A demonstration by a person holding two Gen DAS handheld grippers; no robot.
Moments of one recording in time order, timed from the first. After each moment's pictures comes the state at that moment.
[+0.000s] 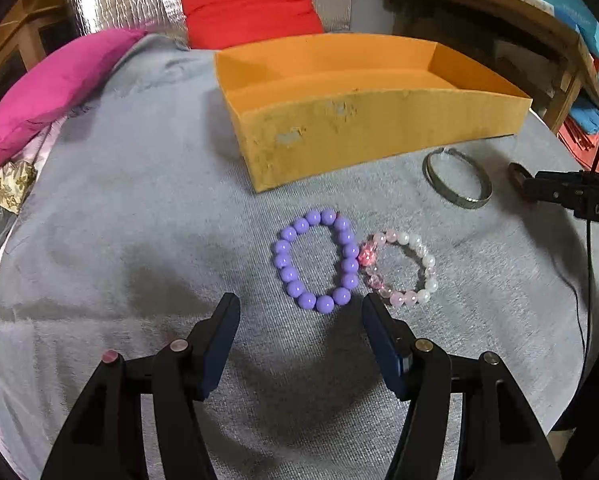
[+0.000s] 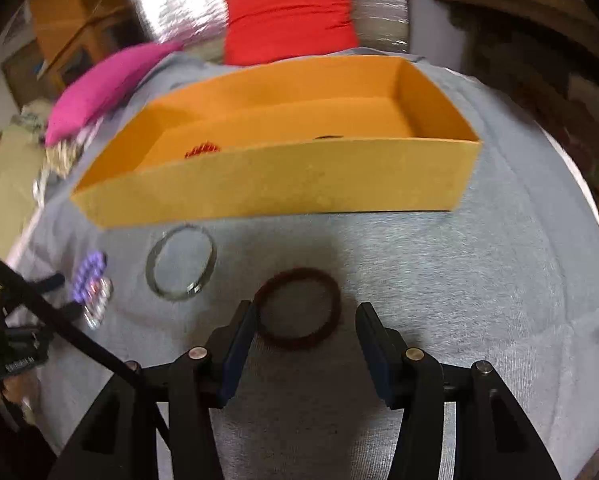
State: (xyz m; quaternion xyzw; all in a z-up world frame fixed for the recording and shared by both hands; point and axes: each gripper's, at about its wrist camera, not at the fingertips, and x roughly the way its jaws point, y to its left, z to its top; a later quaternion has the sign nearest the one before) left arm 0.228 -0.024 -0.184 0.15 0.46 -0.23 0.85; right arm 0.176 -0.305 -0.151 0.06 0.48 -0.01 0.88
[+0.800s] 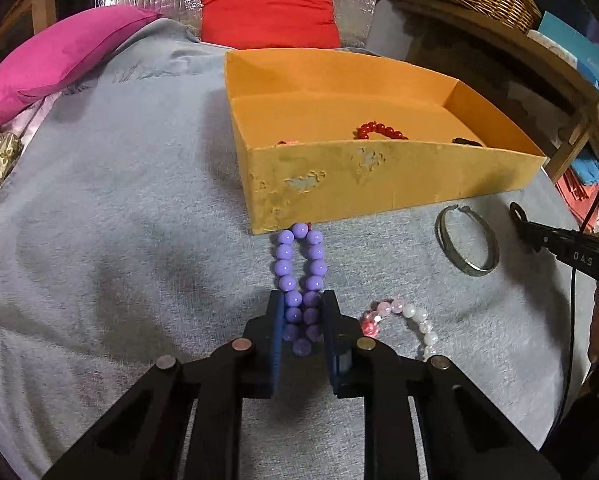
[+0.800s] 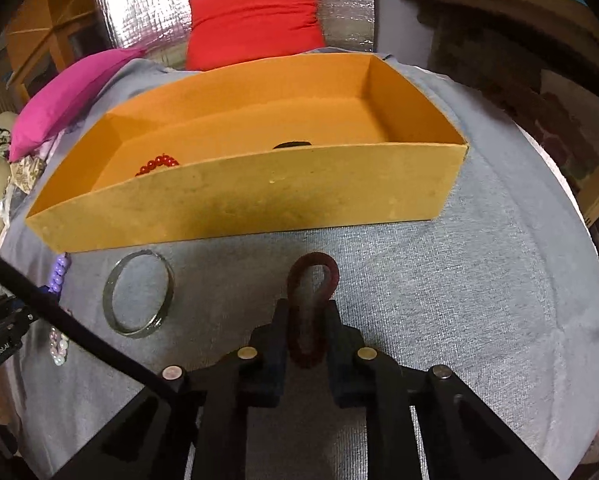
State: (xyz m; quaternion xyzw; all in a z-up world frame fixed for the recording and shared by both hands) left arm 0.273 -0.028 -0.185 0.06 0.46 -0.24 0.85; right arm 0.196 -0.314 -0.156 0.08 0.47 -0.08 0.87
